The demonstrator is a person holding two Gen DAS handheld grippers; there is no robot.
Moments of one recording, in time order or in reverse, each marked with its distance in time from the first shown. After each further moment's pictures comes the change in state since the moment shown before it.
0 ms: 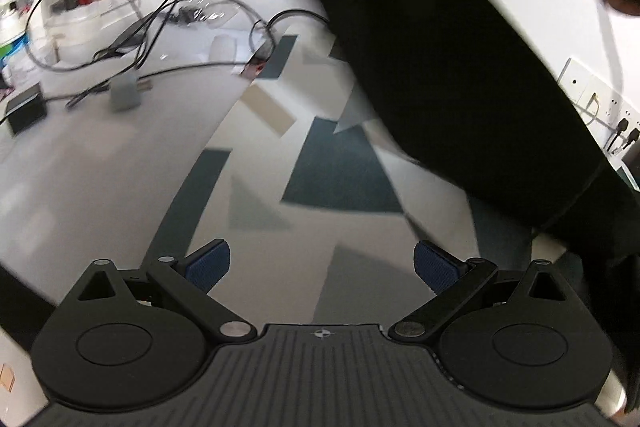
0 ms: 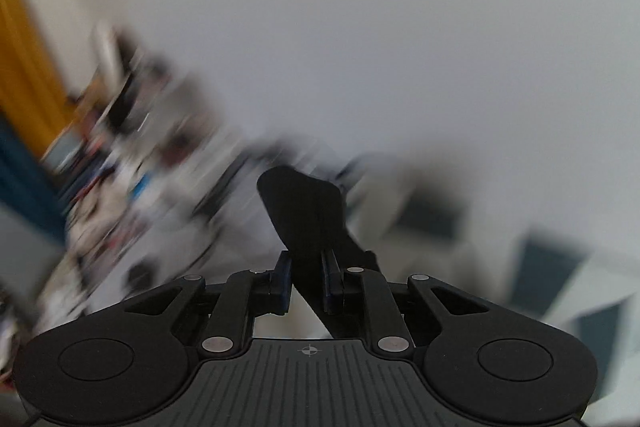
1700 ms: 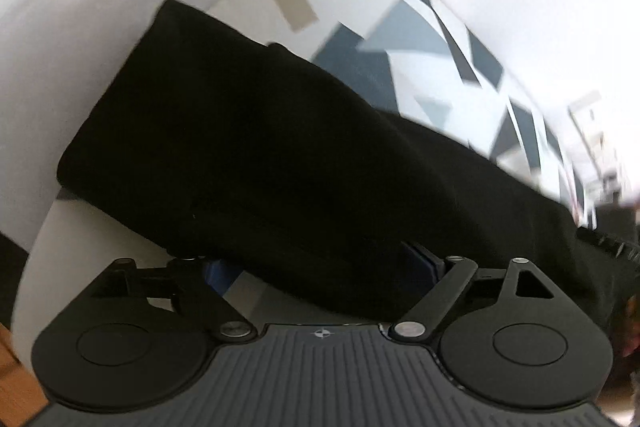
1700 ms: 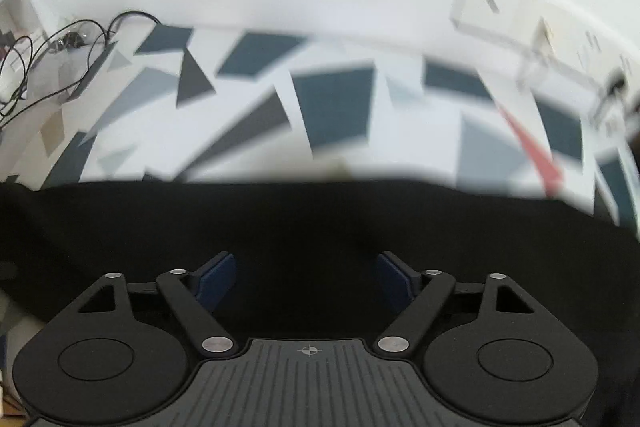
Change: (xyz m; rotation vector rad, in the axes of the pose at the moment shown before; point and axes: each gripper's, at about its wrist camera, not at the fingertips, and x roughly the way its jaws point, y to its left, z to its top) left arm 0.060 0.029 0.014 -0.376 0.311 -0.142; right arm -0.130 -0.178 -0.249 0.077 0.080 -0.543
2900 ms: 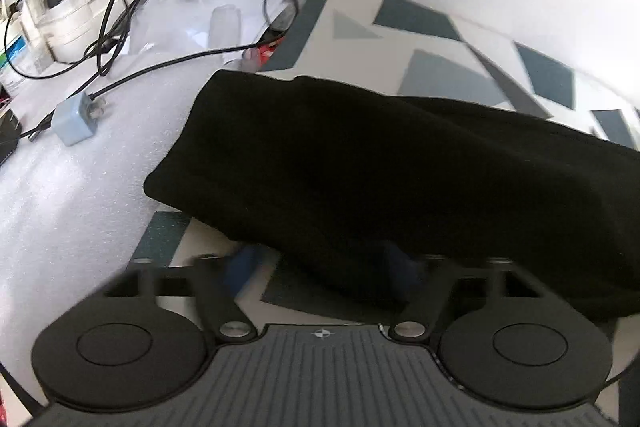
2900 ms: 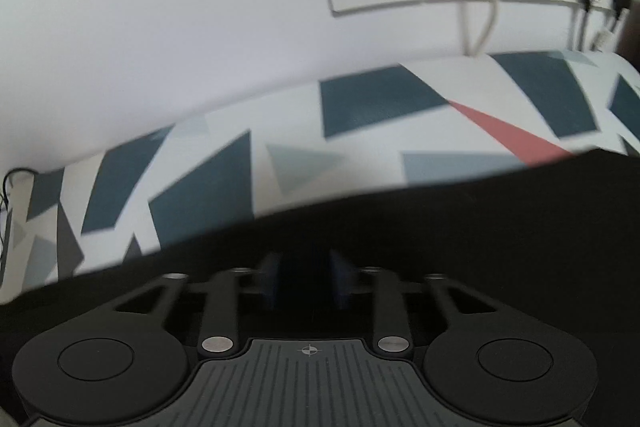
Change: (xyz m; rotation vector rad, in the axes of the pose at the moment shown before) left arm 0.055 -0.089 0.060 0.307 -0.199 0.381; right arm 0.098 -0.126 0.036 0.478 -0.099 0.018
